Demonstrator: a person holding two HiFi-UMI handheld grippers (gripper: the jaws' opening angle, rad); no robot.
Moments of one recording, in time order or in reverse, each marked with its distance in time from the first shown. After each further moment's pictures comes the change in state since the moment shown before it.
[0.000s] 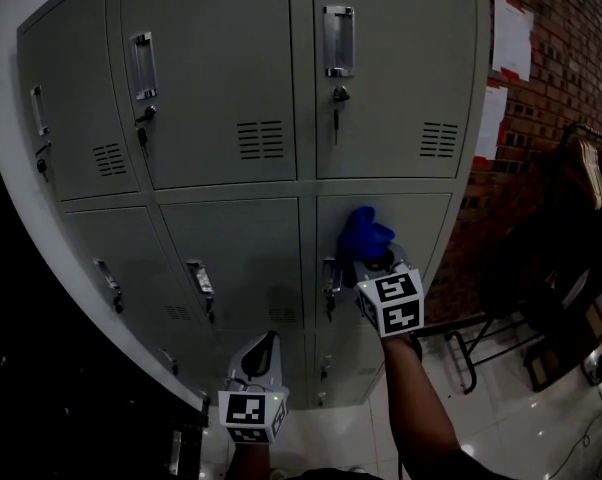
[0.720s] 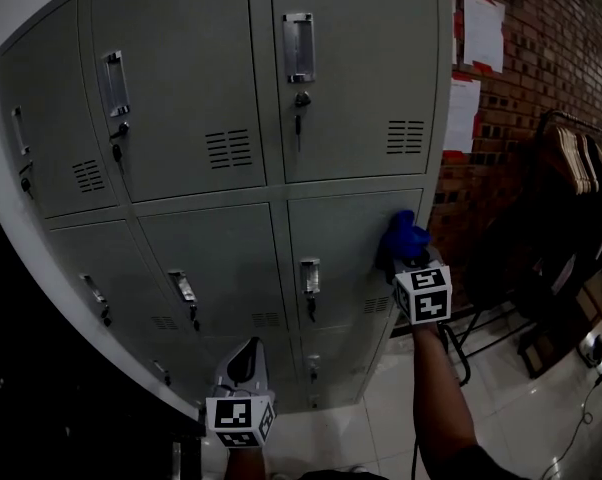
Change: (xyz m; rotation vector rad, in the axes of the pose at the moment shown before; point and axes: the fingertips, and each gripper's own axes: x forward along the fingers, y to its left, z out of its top) left arm -0.004 -0.004 -0.002 -0.015 0.006 0.007; right arm -0.055 -0.124 -0.055 -0.002 0.117 -0.237
